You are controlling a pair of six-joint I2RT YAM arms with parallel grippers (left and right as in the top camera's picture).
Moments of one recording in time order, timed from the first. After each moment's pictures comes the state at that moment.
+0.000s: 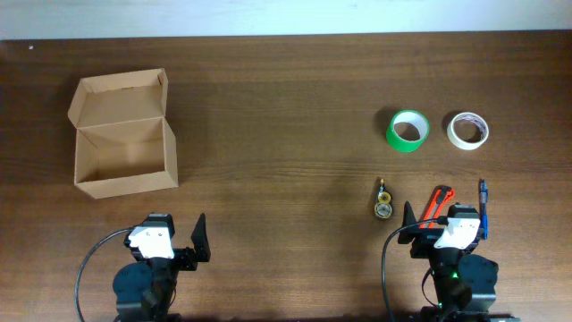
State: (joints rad) left arm 0.04 0.02 0.15 -0.47 0.12 -0.08; right arm -0.05 0.02 0.12 -0.38 -0.01 0.03
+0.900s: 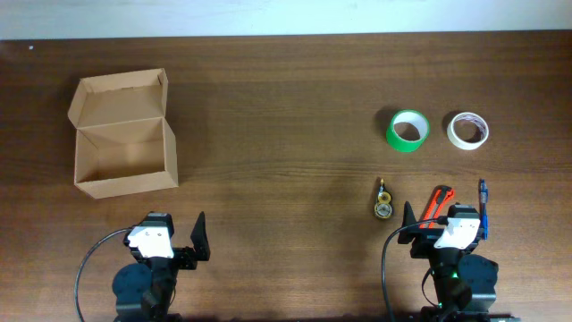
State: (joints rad) left arm 0.04 0.02 0.15 -0.44 0.12 -0.08; right arm -0.05 0.02 0.12 -0.38 -0.01 0.03
